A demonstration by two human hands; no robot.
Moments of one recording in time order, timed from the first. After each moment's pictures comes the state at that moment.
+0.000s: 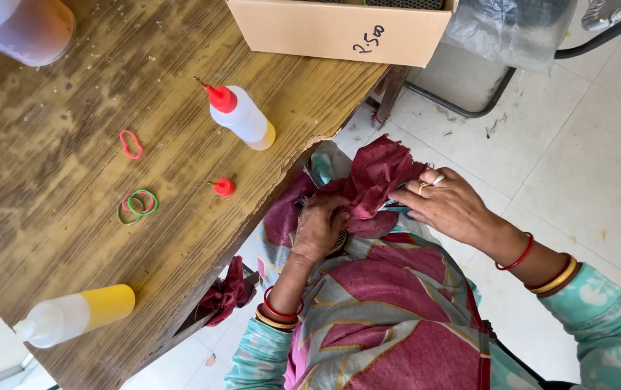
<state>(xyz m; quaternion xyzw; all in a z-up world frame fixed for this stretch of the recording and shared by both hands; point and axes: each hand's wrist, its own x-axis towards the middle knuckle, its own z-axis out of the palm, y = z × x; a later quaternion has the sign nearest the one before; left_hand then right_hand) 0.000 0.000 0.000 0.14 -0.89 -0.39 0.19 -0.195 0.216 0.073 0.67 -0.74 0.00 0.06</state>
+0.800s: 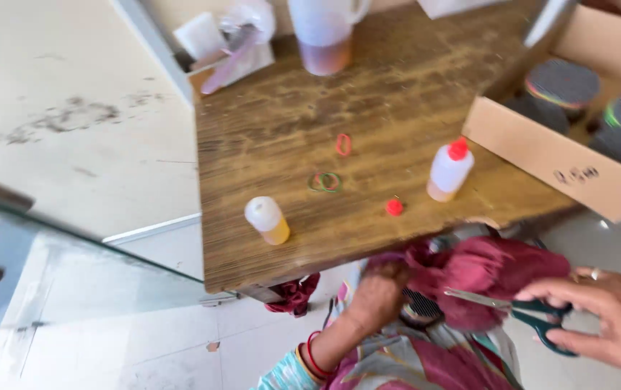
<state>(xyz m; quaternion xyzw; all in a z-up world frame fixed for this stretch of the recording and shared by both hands) 0.091 0.010 0.048 0.22 -0.91 -0.16 0.32 -0.223 0.166 0.186 0.65 -0.74 -0.04 -0.19</state>
